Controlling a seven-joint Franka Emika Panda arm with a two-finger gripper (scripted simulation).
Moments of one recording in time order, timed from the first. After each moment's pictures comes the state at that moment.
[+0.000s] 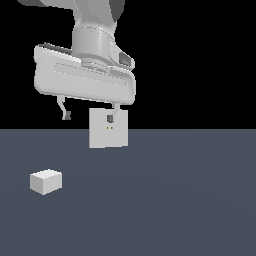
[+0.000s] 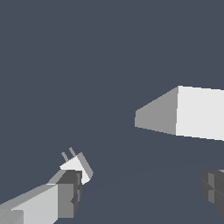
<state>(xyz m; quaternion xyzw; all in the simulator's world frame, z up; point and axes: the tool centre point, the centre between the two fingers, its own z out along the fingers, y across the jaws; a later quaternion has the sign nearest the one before) -0.019 0.083 0.123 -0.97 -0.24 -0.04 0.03</state>
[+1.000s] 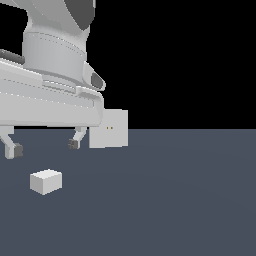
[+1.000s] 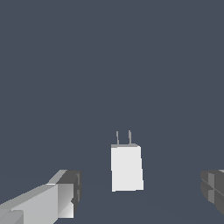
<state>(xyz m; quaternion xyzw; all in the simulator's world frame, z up) -0.081 0.134 0.067 -0.87 -0.48 -0.07 0.04</state>
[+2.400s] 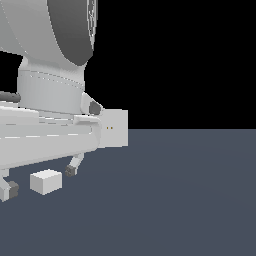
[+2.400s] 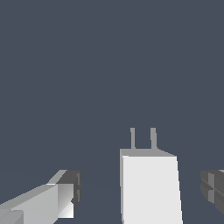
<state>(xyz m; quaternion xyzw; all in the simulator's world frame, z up) -0.088 0.136 0.016 -0.86 -0.50 -0.07 0.04</state>
